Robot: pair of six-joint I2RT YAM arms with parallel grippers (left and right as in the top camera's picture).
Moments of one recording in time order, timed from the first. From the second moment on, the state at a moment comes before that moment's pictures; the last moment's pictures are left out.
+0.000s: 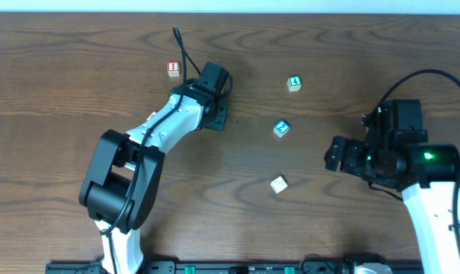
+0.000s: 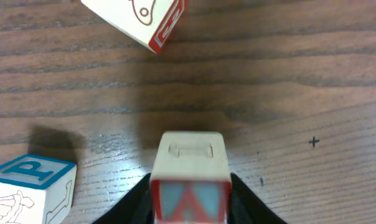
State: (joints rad) left arm -0.45 2.00 1.35 -0.60 -0.03 -0.25; right arm 0.03 1.16 1.12 -1.23 -0.10 0.33
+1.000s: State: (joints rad) left arm -0.30 2.00 1.61 -0.75 -0.18 -0.24; right arm 0.03 1.16 1.12 -1.23 -0.09 0.33
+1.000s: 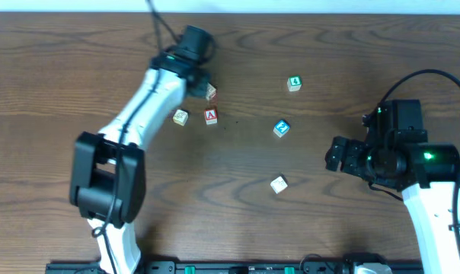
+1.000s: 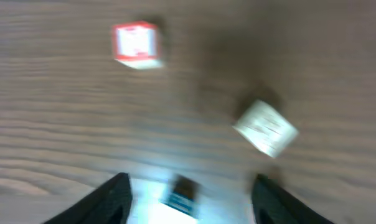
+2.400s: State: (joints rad) left arm -0.12 2.23 1.62 -0.32 0.07 -0.12; right arm 0.03 1.24 1.12 -1.23 -0.07 0.33
